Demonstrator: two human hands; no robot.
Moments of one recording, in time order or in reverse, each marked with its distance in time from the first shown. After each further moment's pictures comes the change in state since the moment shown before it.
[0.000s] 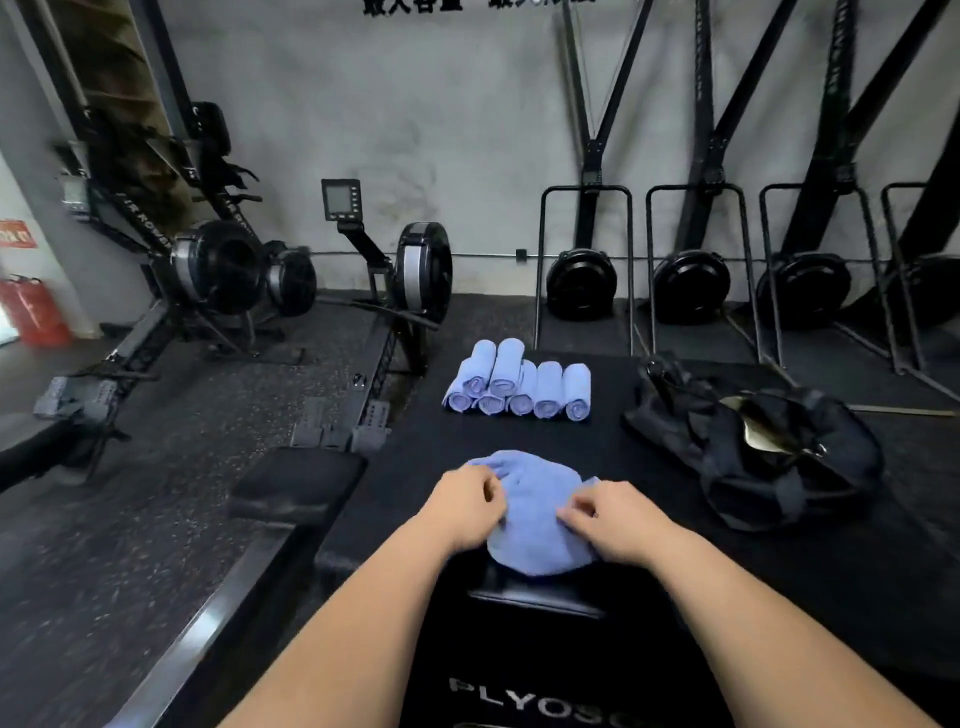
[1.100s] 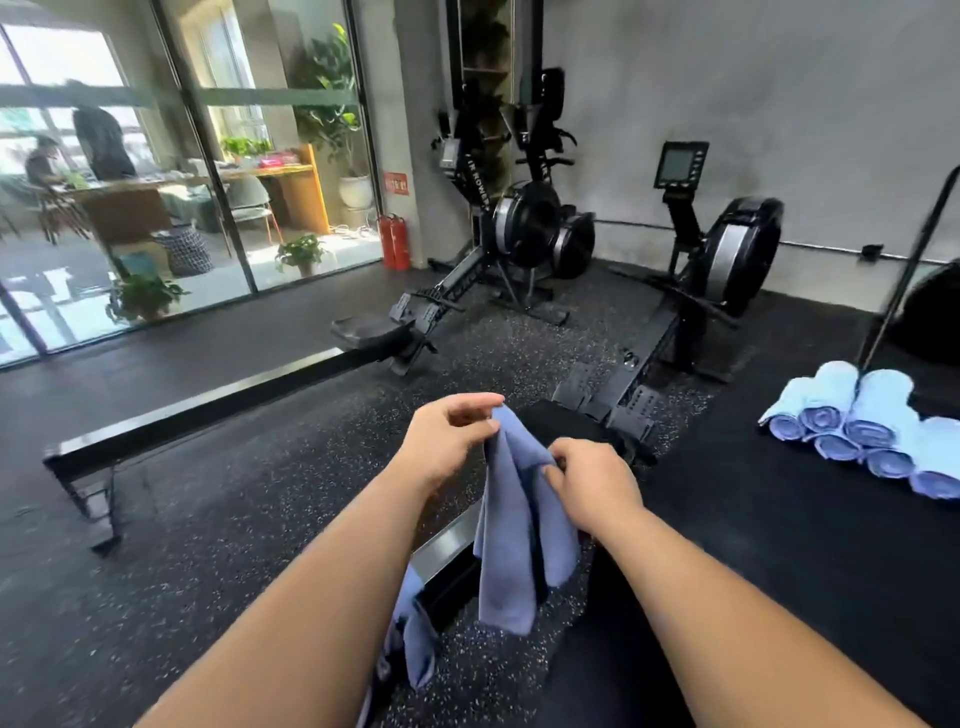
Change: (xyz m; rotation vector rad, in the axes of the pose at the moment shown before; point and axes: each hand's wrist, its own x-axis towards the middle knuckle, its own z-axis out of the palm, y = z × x) left_hand -0.169 -0.227 -0.226 -0.634 0.660 -0.283; right_hand 0.056 -0.369 0.128 0.072 -0.021 -0.470
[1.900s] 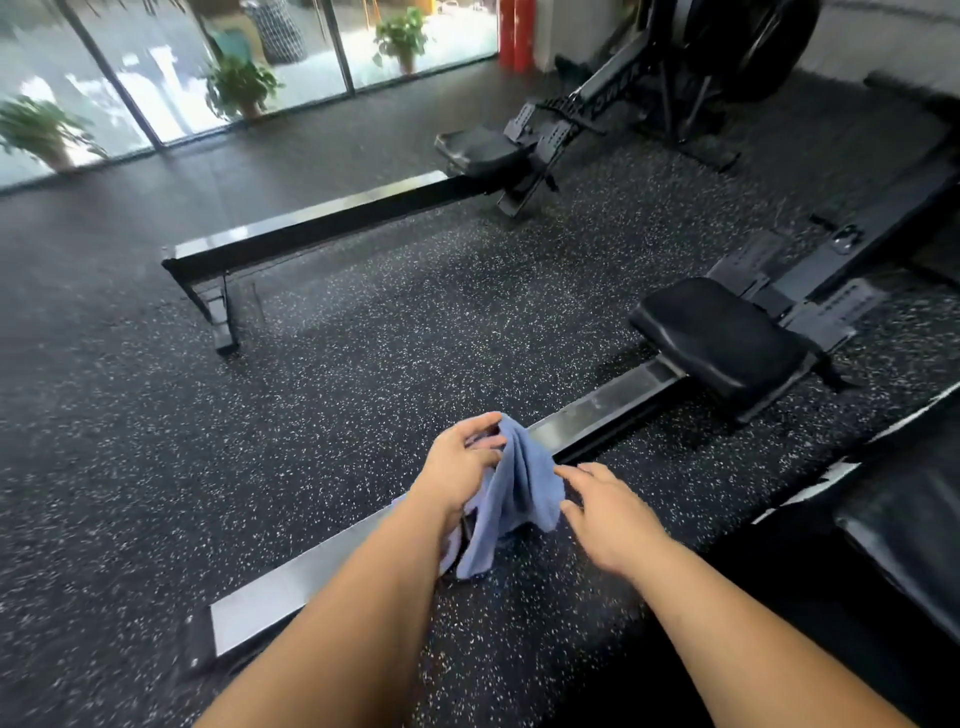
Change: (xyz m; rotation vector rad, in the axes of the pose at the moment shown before) left_hand -0.036 -0.245 -0.103 -0.153 0.208 -0.577; right_hand 0.010 -0.038 0.240 -0.023 -0.650 -0.124
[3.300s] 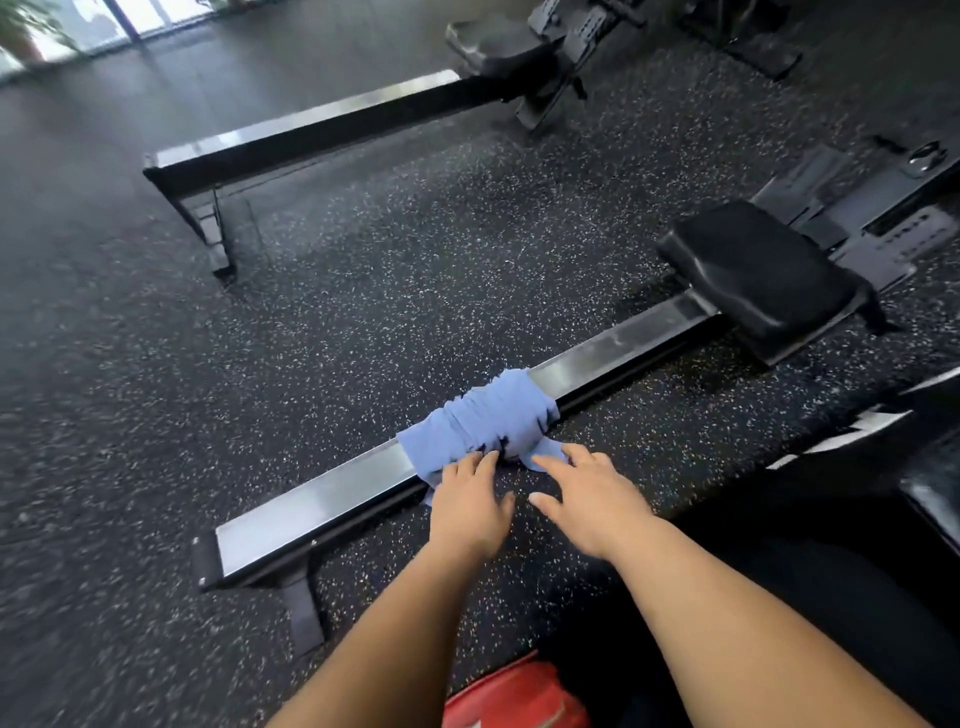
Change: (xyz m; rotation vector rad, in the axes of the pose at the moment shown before) left_hand -0.038 -0.133 0.019 1.071 0.054 0.016; right_hand 0.001 -0.012 0.049 -0.186 -0.206 -0.061
